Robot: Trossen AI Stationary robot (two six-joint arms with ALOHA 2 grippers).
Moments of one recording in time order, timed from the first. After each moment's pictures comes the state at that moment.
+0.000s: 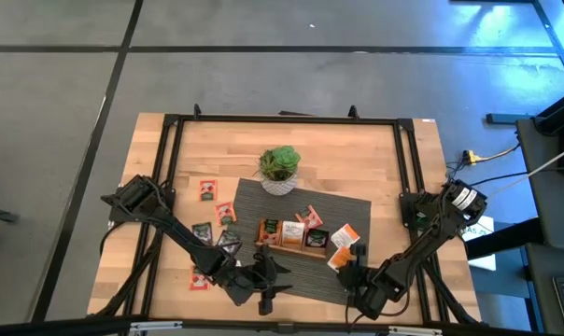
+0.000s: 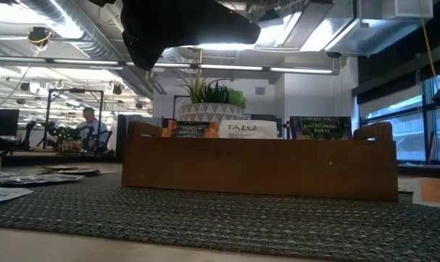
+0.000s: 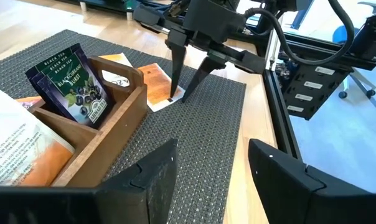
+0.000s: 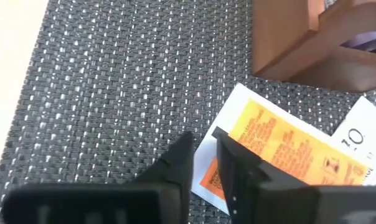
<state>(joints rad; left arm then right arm) -0.66 1.94 1.12 0.35 -0.64 -0.54 0.89 1.89 0.93 -0.42 0.55 0.89</state>
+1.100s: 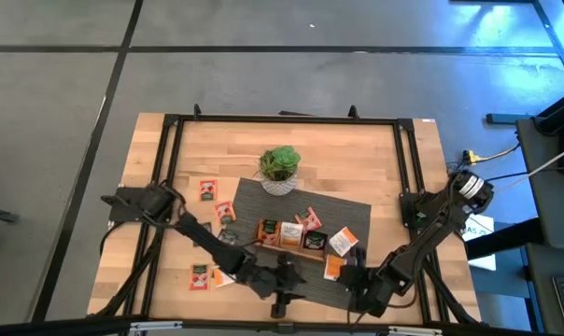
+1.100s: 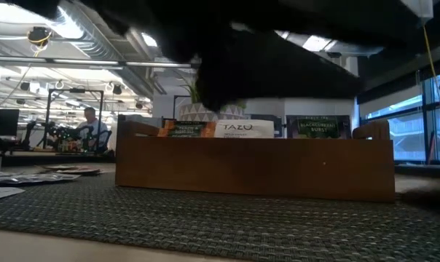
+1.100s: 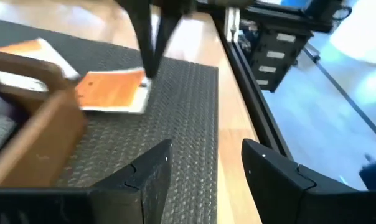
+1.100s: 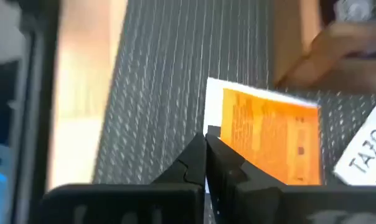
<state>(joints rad) -0.56 2.13 1.25 0.44 -0.34 -0.39 0.89 1.74 0.92 -0.29 0.46 0.92</state>
